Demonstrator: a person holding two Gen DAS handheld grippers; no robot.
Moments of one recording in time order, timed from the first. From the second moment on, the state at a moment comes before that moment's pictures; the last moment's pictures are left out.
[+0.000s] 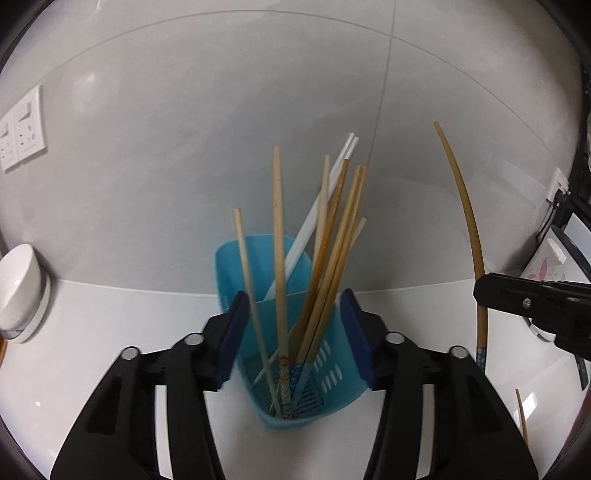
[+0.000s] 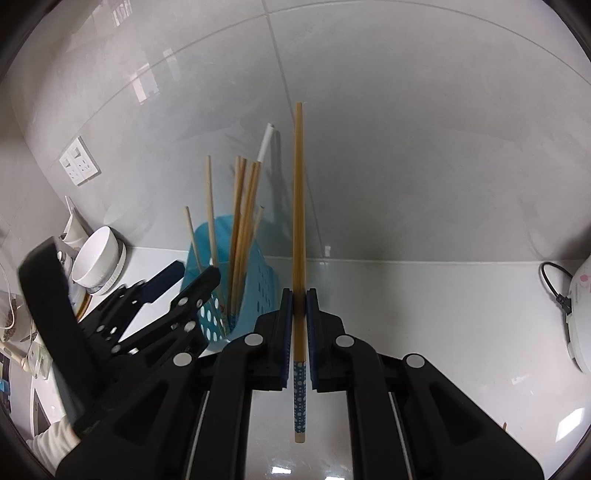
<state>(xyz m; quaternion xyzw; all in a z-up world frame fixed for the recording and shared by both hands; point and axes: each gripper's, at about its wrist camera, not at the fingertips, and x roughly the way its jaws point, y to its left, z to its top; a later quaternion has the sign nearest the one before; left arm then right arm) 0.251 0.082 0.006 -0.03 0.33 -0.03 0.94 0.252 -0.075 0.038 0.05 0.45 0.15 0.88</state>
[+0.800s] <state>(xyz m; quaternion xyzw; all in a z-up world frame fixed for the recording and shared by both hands) 0.204 0.152 0.037 -0.06 0.39 0.06 0.92 0.278 -0.017 0.058 0.08 0.34 0.20 0.92</state>
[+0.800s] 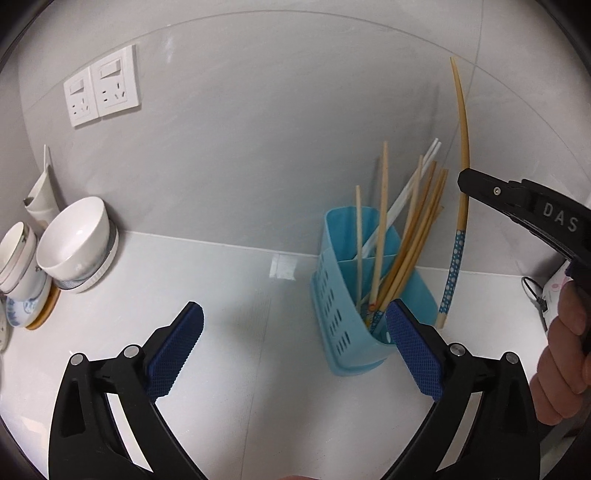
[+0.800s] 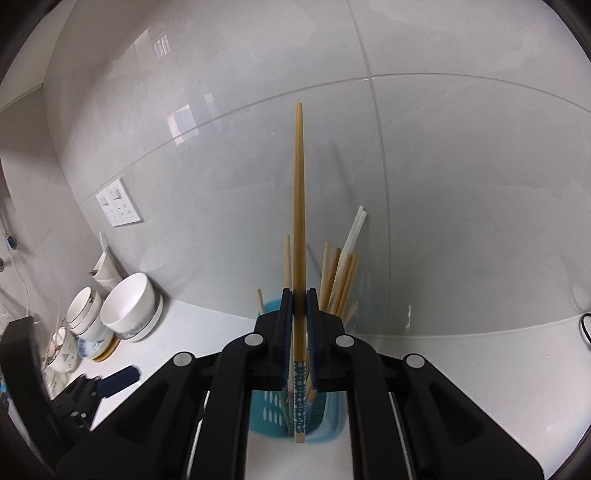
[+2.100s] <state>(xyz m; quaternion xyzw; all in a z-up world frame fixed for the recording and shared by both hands) 0.206 0.175 0.025 -0.08 0.40 0.08 0.91 0.263 -0.006 0.014 0.01 0.37 0.17 0.91</state>
